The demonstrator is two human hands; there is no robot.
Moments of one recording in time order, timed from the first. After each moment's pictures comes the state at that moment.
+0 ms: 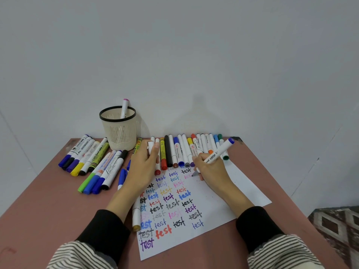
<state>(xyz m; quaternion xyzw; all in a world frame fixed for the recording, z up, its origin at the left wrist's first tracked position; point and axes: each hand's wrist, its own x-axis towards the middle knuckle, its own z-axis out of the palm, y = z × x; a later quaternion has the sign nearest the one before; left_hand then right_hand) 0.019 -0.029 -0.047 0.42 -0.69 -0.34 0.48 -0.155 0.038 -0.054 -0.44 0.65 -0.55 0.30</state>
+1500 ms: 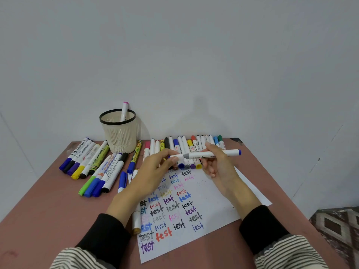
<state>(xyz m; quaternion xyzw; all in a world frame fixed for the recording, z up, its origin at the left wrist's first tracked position) 0.018 -0.021 -0.042 0.30 -0.80 -0.38 0.34 -0.164 0.047 -0.031 -0.31 0.49 -0.66 0.47</state>
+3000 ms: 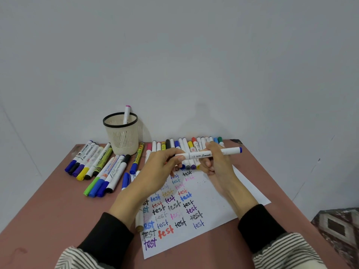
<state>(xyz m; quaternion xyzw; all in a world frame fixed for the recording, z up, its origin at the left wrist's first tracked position) 0.014 -0.006 -0.019 0.28 -0.82 -0.36 0.35 -0.148 0.053 -0.018 -0.32 0.45 -0.71 0.45</state>
